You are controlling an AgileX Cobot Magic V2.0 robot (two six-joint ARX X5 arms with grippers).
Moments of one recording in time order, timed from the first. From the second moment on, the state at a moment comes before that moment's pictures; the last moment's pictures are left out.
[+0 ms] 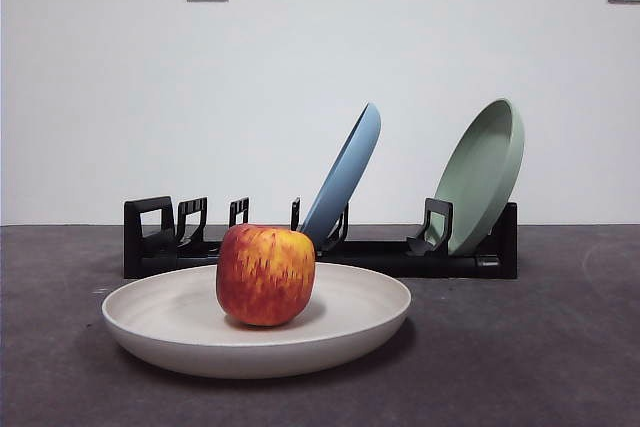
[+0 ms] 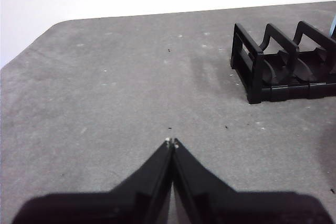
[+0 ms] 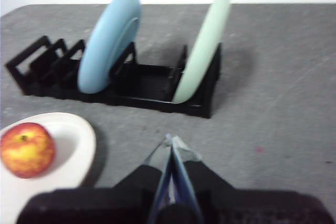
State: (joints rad) left arm 0.01 0.01 0.04 -0.25 -0.04 0.04; right arm 0.34 0.33 0.46 -0.44 0.03 0.06
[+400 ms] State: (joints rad) left arm 0.01 0.01 0.04 -0.25 -0.04 0.04; right arm 0.10 0.10 0.13 -0.16 0.03 0.04
